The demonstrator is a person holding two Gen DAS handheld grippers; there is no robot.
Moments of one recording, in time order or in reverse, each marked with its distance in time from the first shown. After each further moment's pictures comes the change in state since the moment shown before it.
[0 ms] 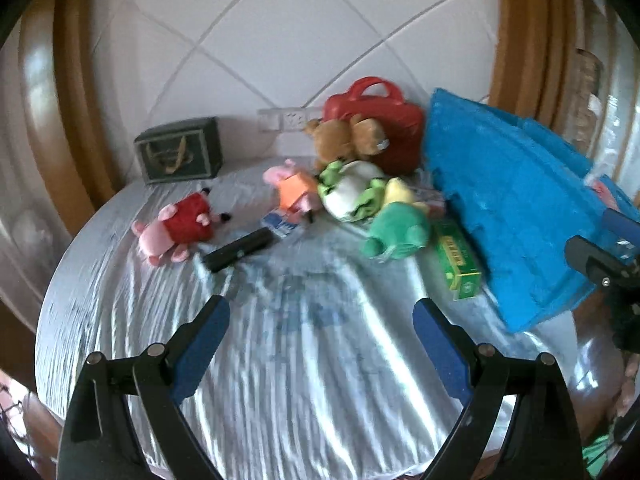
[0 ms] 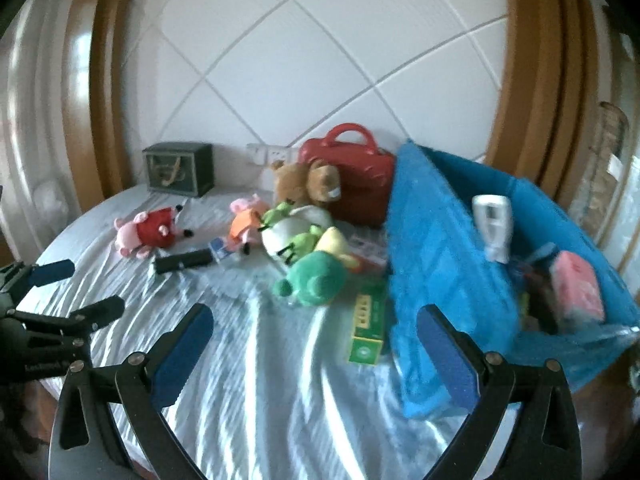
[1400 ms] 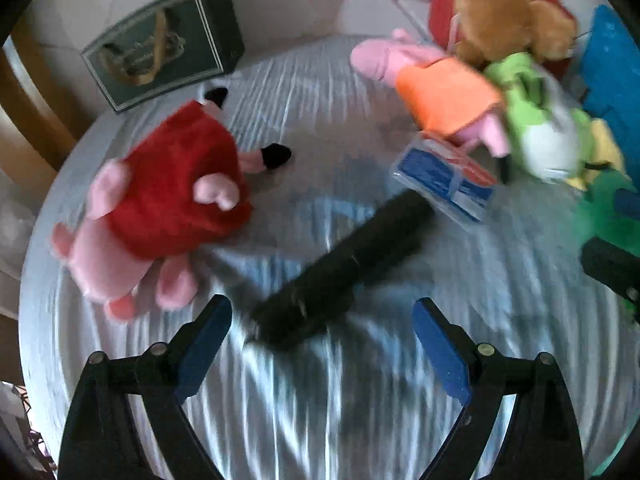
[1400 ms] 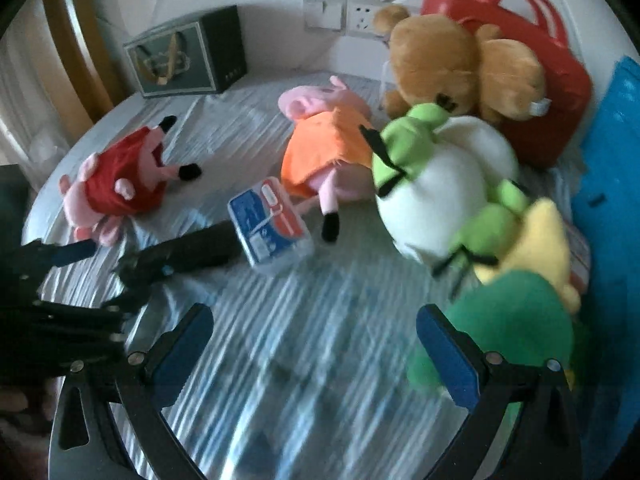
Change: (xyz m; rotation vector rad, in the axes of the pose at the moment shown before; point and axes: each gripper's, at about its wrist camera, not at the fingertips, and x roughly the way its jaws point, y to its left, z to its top) left arm 0.352 0.149 0.055 0.041 0.408 0.084; right arm 0.383 0.123 0.050 -0.030 0.446 0.195
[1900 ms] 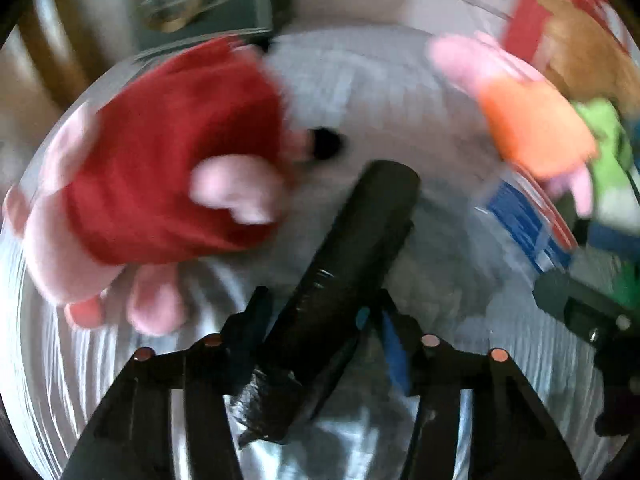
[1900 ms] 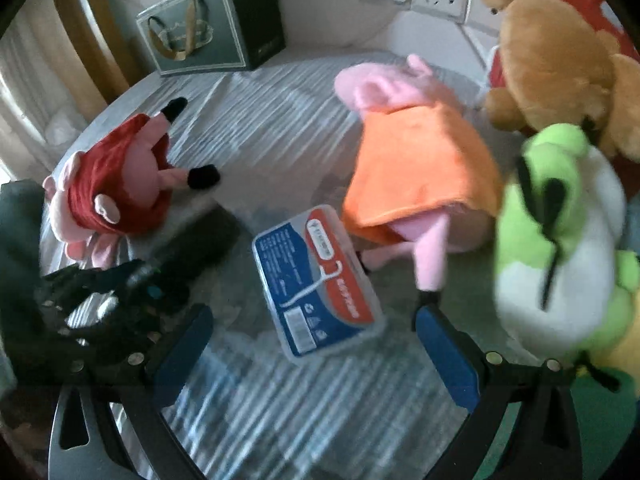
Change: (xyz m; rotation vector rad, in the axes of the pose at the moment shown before) left arm 0.037 0.040 0.004 -0.239 0.020 0.003; right arm 0.087 0.033 0.047 -0.063 0.059 0.118
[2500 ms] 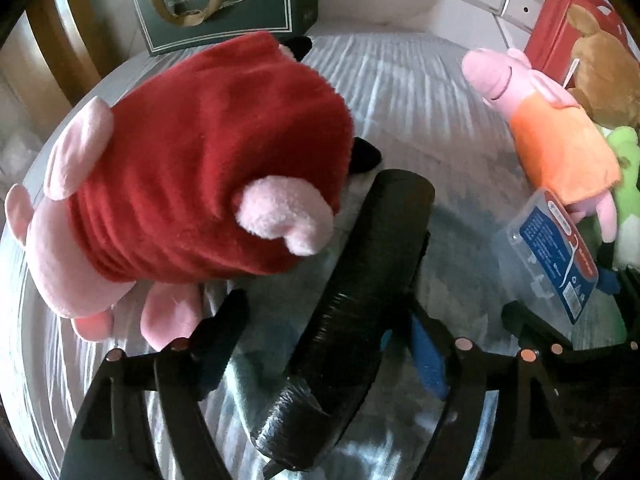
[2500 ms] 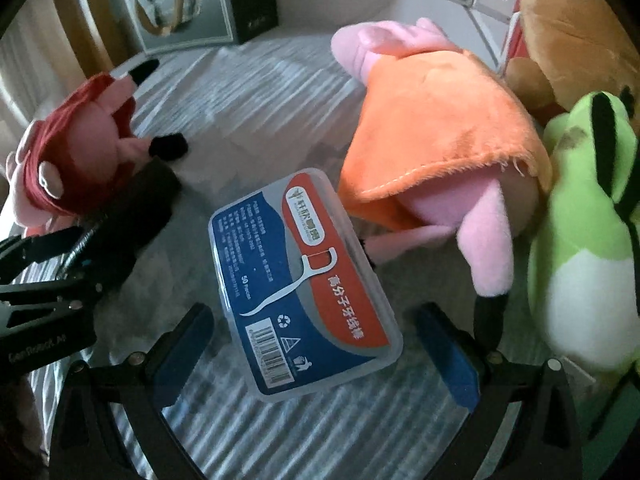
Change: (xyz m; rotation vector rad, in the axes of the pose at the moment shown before) left arm -0.002 0.013 -0.003 -0.008 -0.014 0.028; right arm 0.038 0.005 -0.011 -0.025 -0.016 -0.053
